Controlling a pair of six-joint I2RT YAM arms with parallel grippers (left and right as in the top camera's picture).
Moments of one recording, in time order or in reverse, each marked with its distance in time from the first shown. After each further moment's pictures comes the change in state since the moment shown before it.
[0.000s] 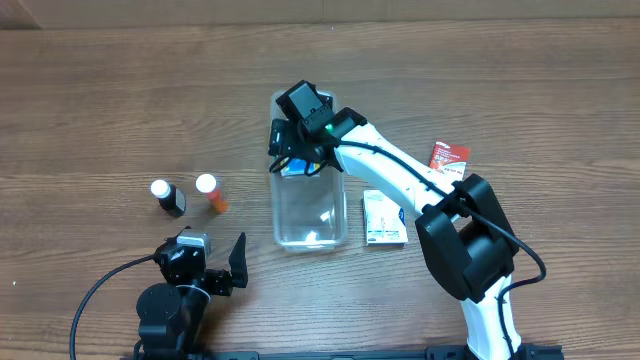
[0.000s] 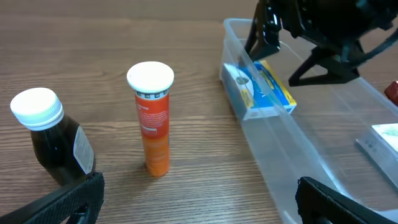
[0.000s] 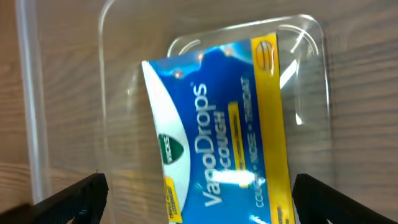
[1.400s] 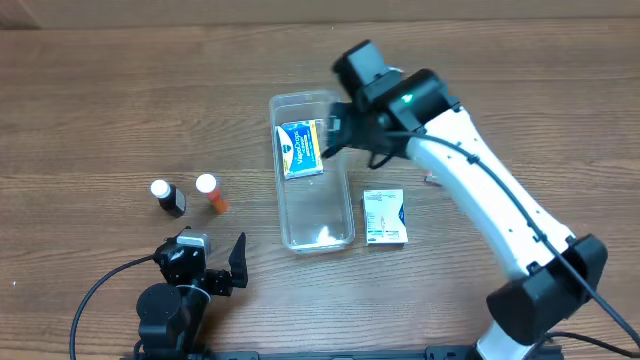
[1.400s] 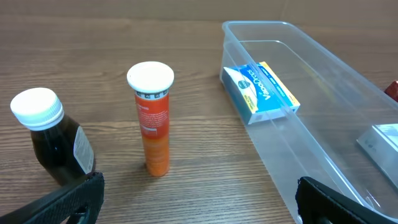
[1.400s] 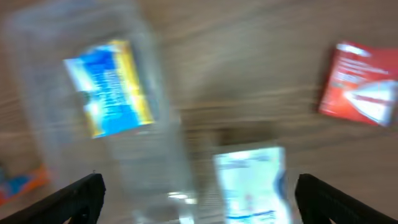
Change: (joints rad) left arm 0.000 0.000 0.000 0.000 0.000 0.000; right arm -0.140 -0.312 0.119 -0.612 0.115 -0.086
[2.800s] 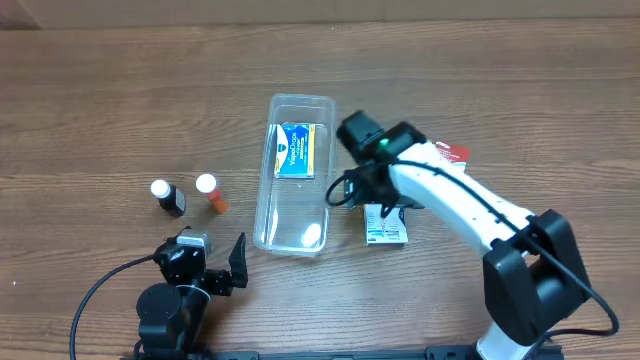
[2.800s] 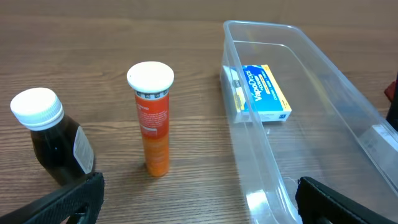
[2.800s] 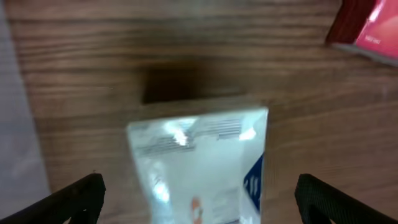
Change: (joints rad) left arm 0.000 0.000 0.000 0.000 0.000 0.000; right arm 0.022 0.003 -0.464 0.203 0.005 -0.086
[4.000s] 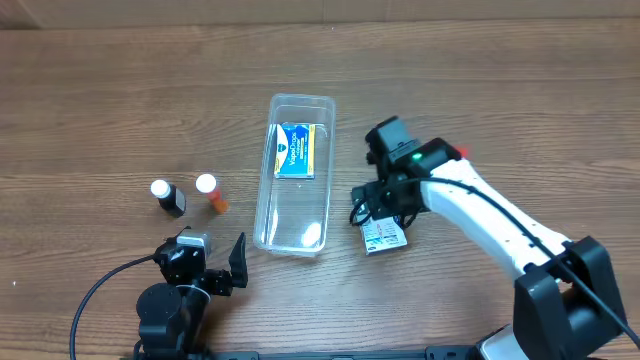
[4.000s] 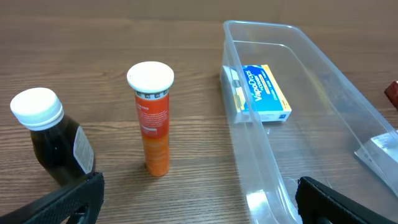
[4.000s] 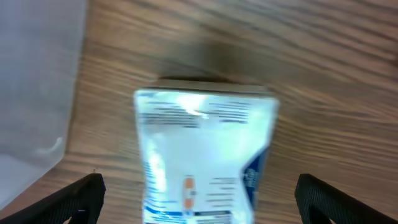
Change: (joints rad) left arm 0.000 0.000 0.000 0.000 0.000 0.000; right arm -0.034 -0.148 -0.171 0.117 -0.186 -0.347
